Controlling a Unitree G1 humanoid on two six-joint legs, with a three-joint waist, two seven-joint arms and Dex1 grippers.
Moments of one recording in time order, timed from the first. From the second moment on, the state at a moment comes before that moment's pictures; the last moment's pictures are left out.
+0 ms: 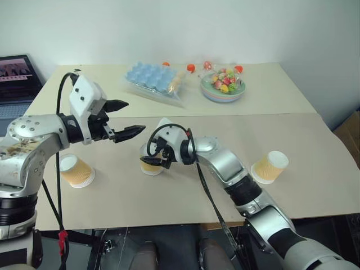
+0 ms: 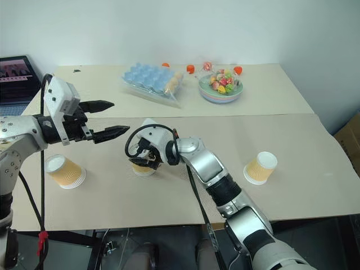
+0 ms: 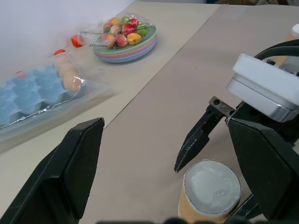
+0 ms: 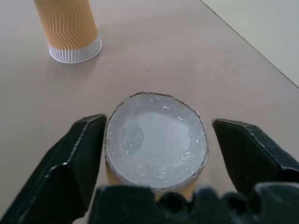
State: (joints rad) left arm -0.55 0.89 0.18 -0.33 -0.59 0.77 -0.84; right arm -0.83 -0.13 0.43 0.13 0.12 0.61 0.71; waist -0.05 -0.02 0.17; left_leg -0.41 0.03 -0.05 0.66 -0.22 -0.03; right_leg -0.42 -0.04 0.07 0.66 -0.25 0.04
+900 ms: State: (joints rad) left arm -0.24 1.10 0.42 -0.26 -0.59 0.56 -1.17; right arm -0.57 -0.76 -0.10 -0.19 0.48 0.95 0.91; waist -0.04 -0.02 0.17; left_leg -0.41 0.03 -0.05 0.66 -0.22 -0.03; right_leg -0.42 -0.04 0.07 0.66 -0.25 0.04
